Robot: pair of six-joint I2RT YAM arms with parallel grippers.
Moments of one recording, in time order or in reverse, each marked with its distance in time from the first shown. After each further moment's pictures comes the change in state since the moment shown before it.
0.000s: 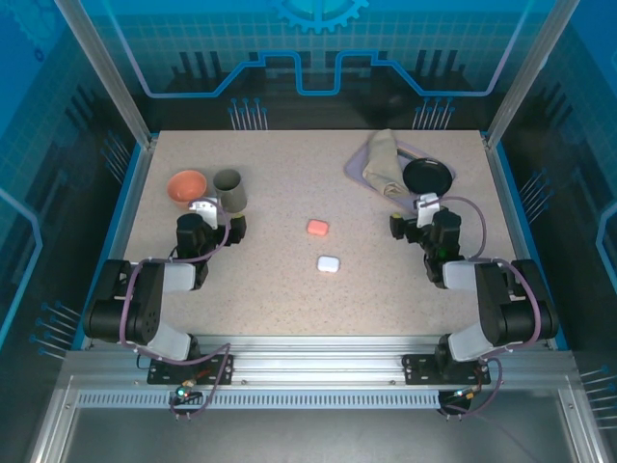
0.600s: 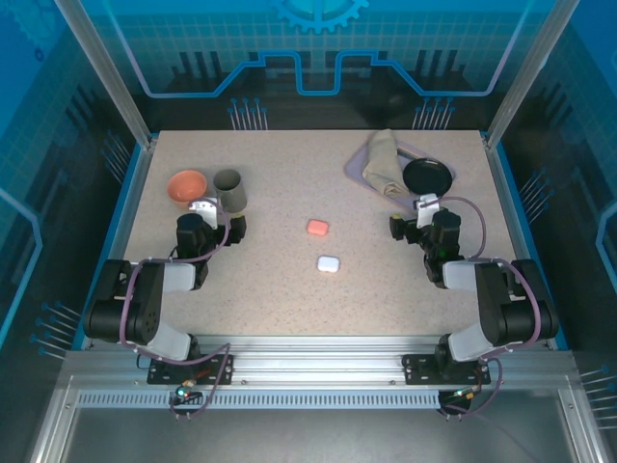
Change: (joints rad) left arm 0.000 0.000 0.000 0.000 0.000 -0.004; right arm 0.000 0.000 0.000 -0.015 0.001 0.001
